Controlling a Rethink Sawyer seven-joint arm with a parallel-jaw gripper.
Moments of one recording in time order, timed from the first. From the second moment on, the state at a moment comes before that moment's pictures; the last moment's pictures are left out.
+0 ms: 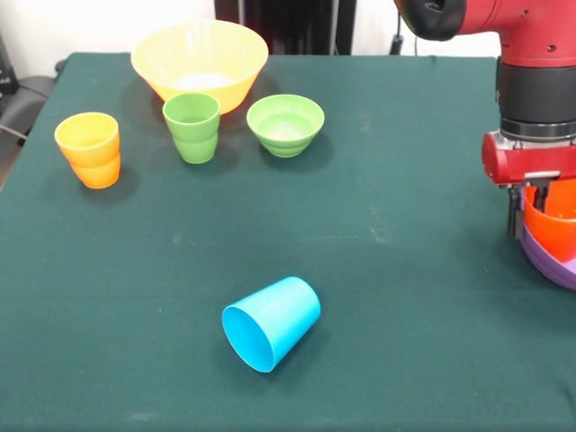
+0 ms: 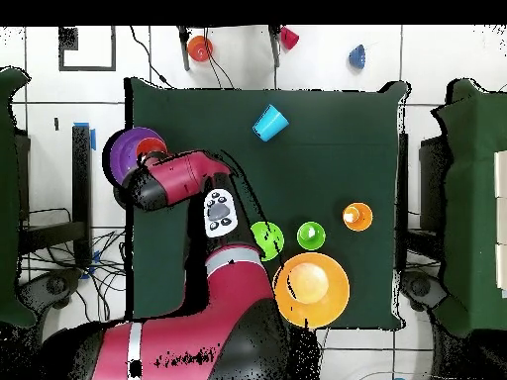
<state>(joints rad) -0.02 -0.40 0.19 1.35 -0.34 0.27 2.13</state>
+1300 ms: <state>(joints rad) -0.25 -0.45 0.27 1.32 -0.39 0.46 2.12</state>
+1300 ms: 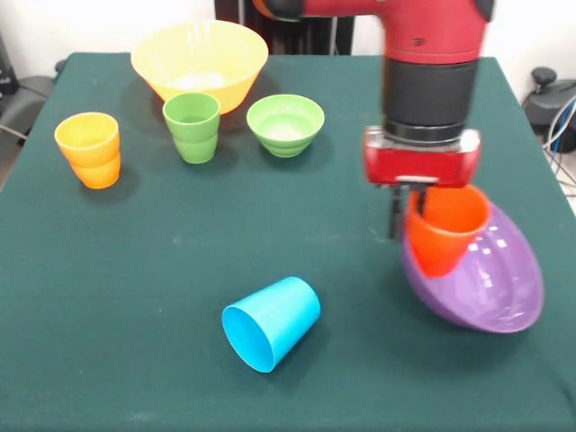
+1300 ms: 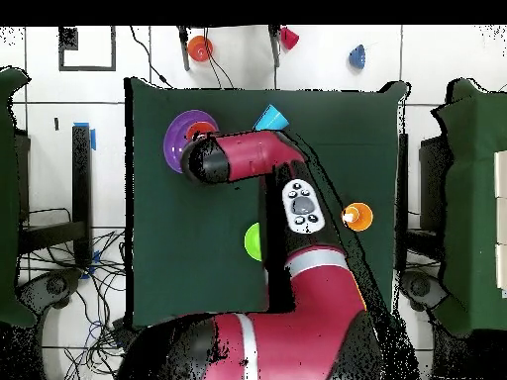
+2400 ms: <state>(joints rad) -0.40 -0.39 0.39 1.19 -0.47 0.55 1.95</state>
